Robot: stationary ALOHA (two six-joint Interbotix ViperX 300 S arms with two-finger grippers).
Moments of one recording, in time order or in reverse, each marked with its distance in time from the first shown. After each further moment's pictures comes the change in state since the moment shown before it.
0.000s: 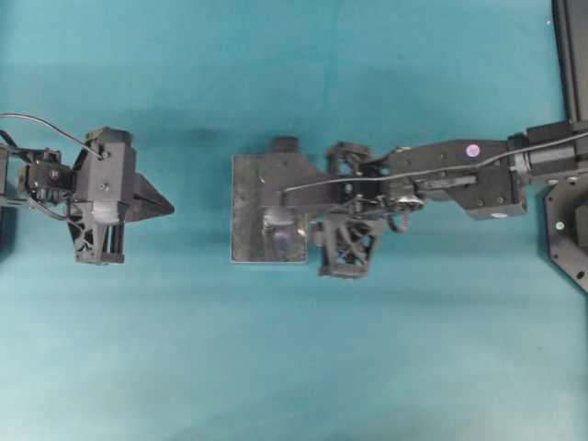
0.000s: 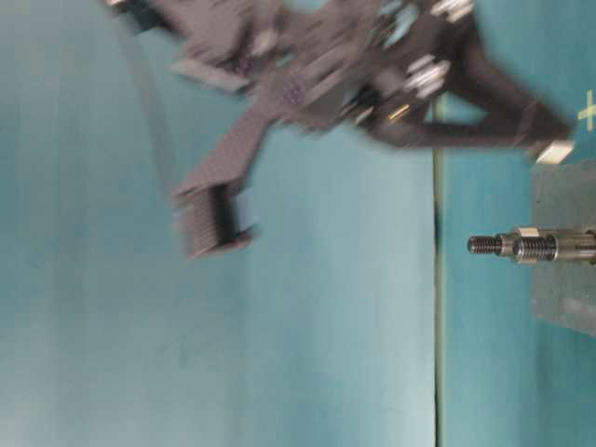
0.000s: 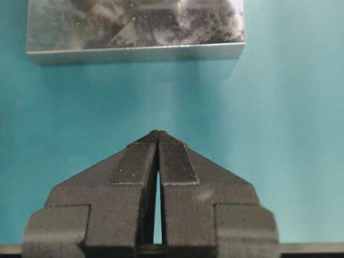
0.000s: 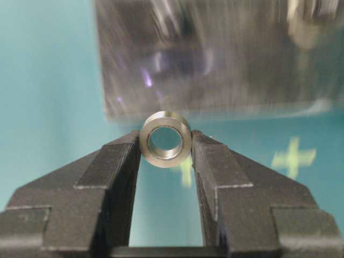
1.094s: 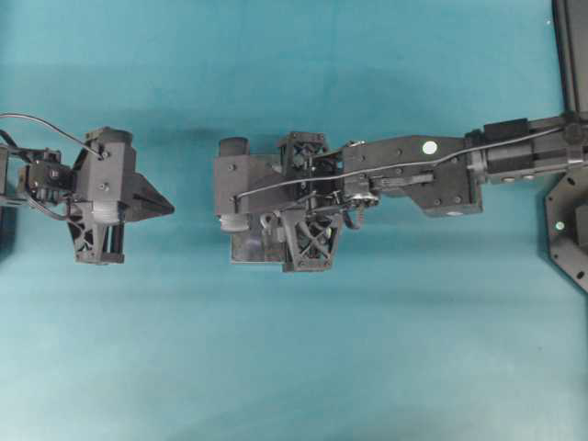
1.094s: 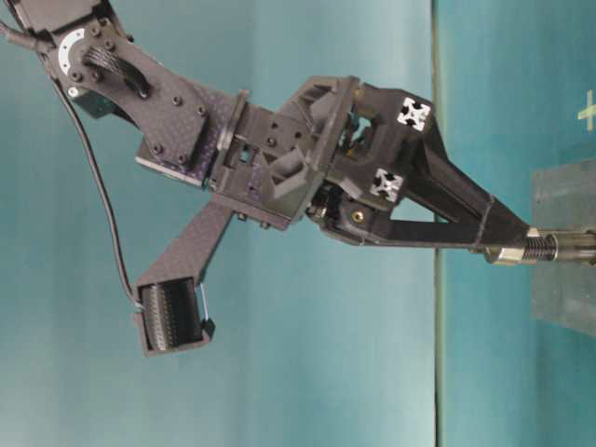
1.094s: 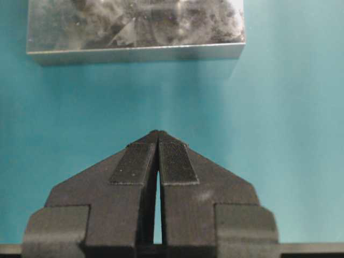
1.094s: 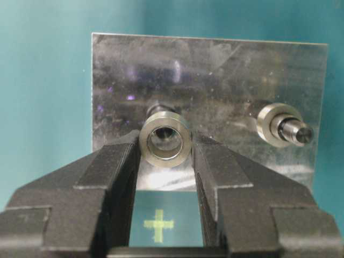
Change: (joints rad) left arm 0.000 0.000 0.002 0.000 0.000 0.000; right arm 0.000 0.107 -0.152 -0.044 0.055 -0.063
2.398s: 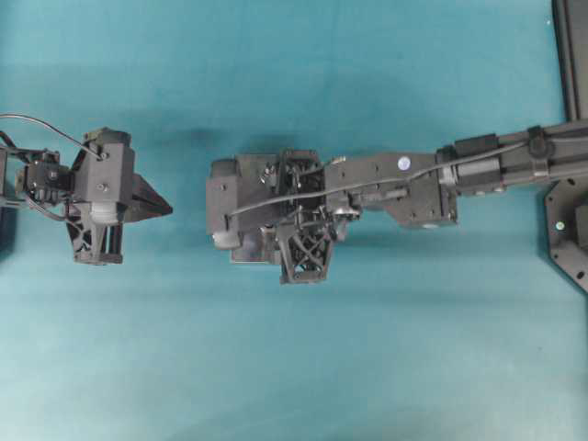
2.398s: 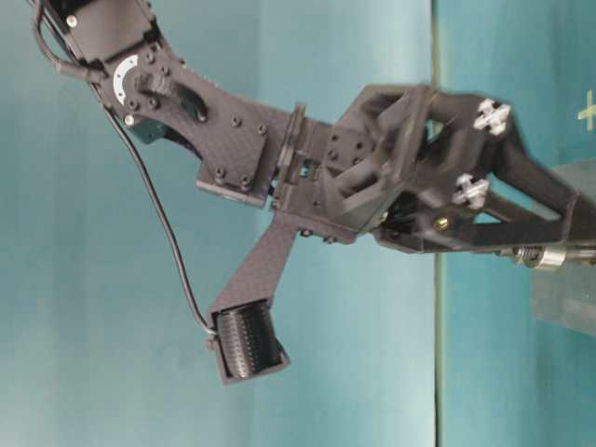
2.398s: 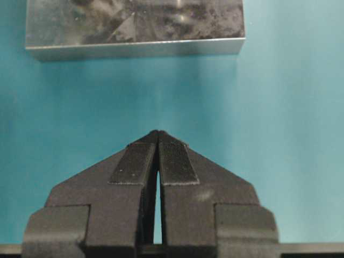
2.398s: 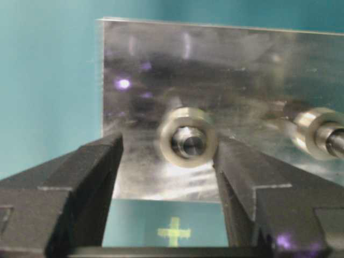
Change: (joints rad) left arm -0.003 -0.003 0.006 0.000 0.000 0.000; right arm 0.021 0.075 -0.023 0.023 0.017 -0.009
